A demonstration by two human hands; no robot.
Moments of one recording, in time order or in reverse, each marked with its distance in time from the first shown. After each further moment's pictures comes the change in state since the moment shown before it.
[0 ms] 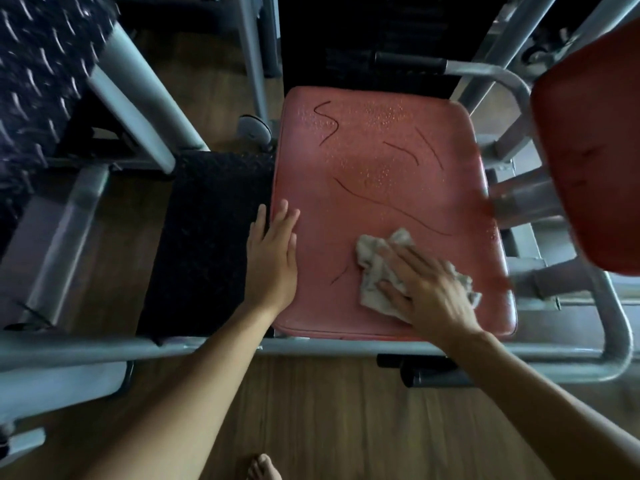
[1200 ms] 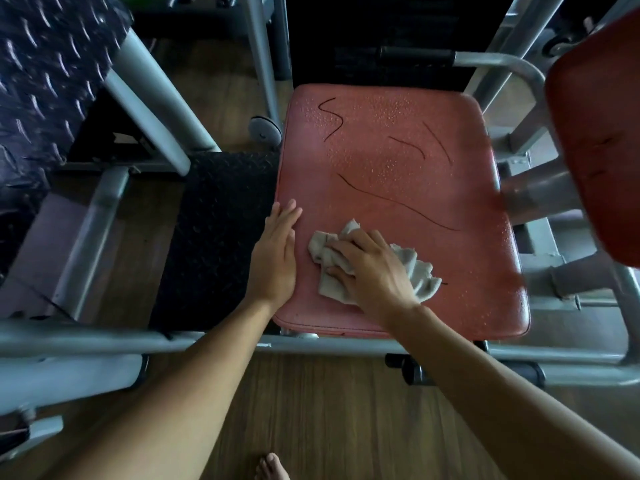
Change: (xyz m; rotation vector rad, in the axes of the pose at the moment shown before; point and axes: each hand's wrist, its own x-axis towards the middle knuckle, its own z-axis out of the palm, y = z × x) left_hand -0.003 -0.010 0.006 -0.212 0.030 0.047; right_hand 0.047 -0.058 0.025 0.229 0.012 0.020
